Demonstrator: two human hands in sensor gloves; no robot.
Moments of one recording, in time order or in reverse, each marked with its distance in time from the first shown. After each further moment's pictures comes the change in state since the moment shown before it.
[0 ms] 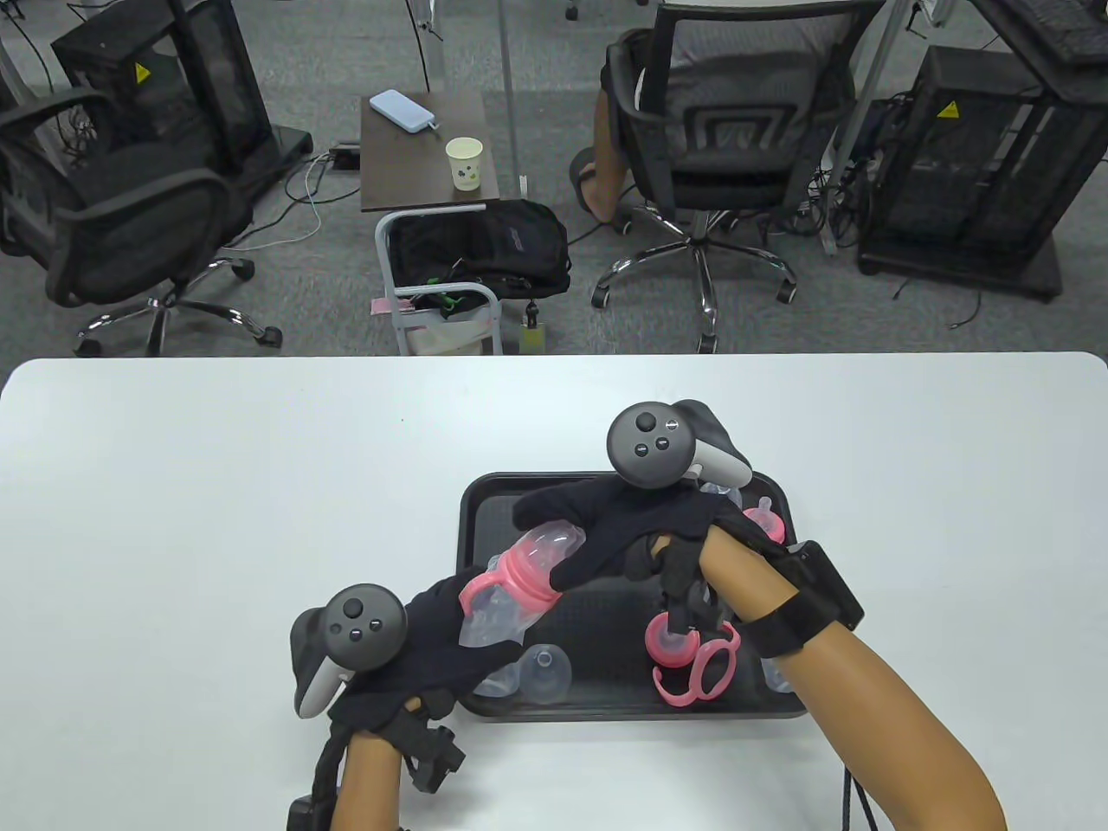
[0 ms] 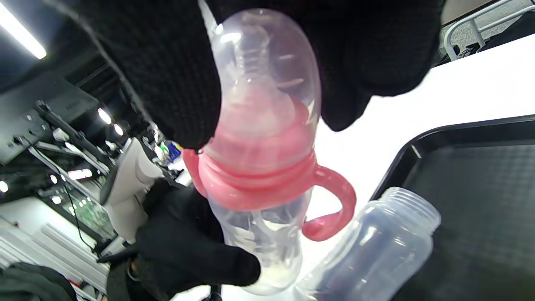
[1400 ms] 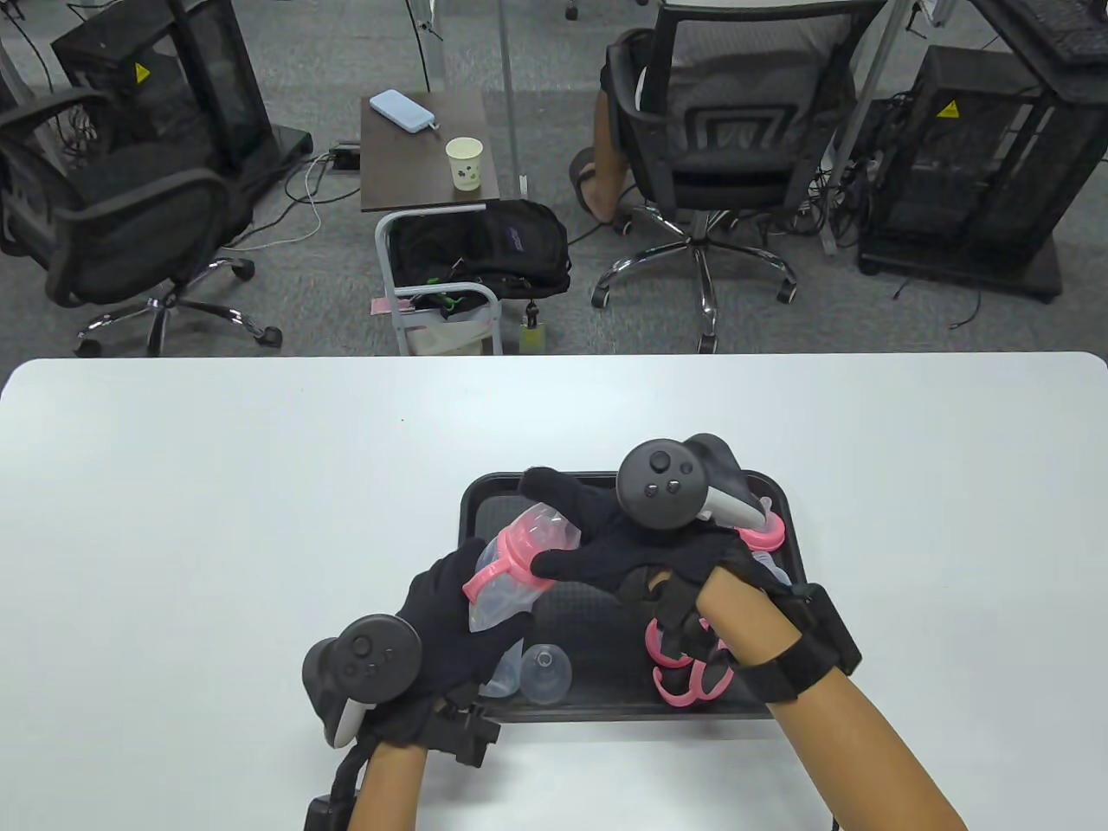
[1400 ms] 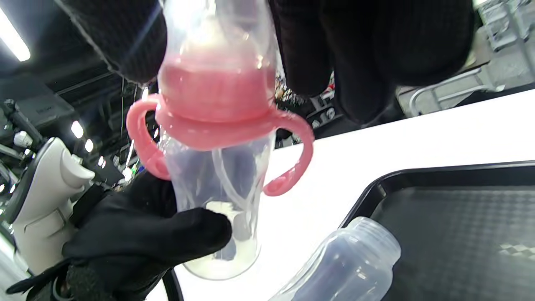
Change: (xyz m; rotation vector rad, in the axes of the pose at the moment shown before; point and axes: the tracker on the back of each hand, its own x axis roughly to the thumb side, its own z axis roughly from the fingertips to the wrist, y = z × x) left_hand 0.014 -0.010 0.007 0.339 -0.022 -0.092; right_hand -0.002 0.015 0.031 -0.217 0.050 0.165
